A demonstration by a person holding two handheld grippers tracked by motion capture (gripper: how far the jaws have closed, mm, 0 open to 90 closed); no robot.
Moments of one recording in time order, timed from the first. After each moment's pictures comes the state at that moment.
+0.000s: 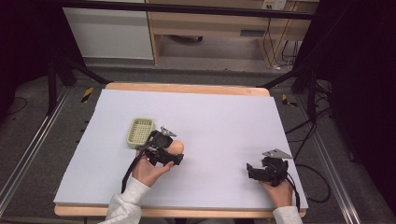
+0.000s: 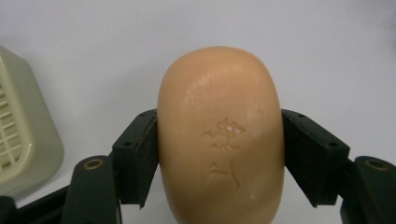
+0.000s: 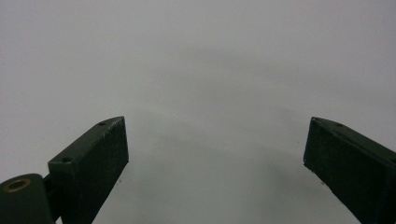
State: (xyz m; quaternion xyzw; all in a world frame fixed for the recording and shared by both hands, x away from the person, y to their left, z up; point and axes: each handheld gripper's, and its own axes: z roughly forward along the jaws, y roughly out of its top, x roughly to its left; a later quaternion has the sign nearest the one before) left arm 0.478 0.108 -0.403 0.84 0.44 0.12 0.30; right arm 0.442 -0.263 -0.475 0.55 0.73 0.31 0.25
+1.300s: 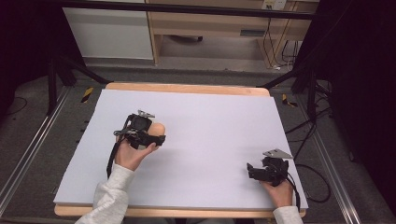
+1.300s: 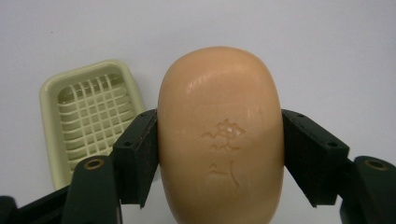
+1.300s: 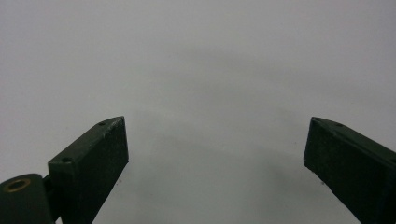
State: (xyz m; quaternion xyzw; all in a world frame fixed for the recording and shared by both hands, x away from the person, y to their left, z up) left arm 0.509 0.159 -0.371 0.80 0.49 0.16 0.31; right arm 0.442 -0.264 -0.474 0.55 0.73 0.31 0.26
